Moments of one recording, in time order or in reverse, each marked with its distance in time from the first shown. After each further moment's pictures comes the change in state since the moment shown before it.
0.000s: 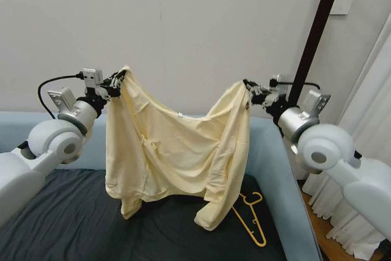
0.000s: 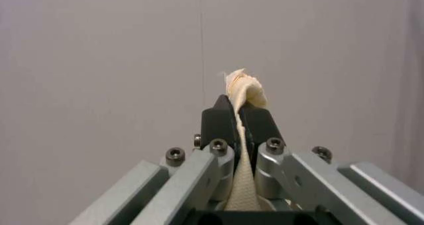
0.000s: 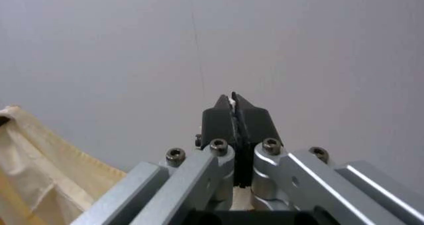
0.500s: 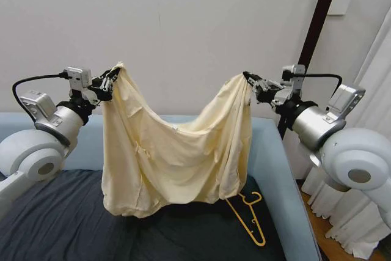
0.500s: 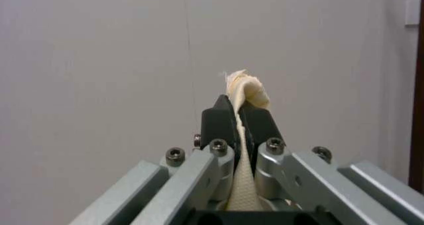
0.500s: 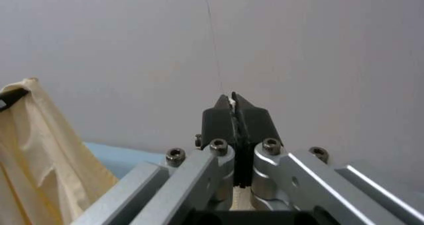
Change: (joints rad) left arm 0.180 0.064 -0.125 -0.139 0.030 -0.015 -0.038; right arm -0.200 -0.070 0.115 0.182 0.047 -0.021 0.047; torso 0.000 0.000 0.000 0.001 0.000
